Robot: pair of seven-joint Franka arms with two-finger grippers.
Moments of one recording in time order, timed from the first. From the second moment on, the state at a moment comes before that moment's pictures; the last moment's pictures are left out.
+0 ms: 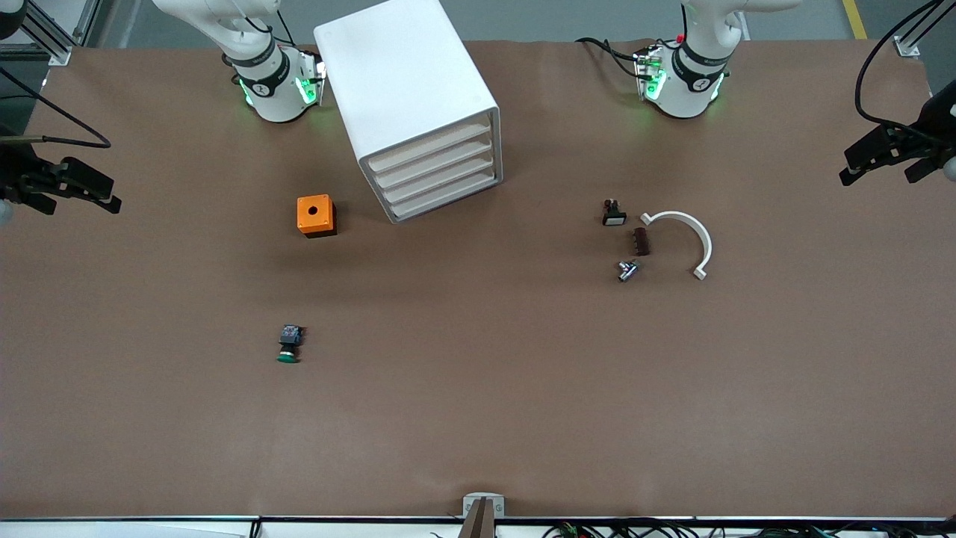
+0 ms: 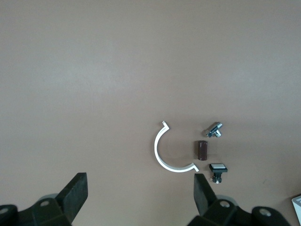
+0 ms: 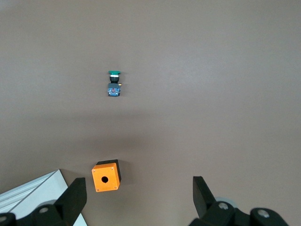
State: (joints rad) left arm -0.07 -0.17 0.09 -1.77 0.00 1.67 0.00; right arm -0.02 0.00 -0.02 -1.57 0.03 1.56 -0.03
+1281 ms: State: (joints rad) left arm -0.07 -0.02 -0.01 -1.60 0.00 1.67 -0.06; right arm -0.02 -0.03 -0.02 -1.61 0.03 1.59 -0.02
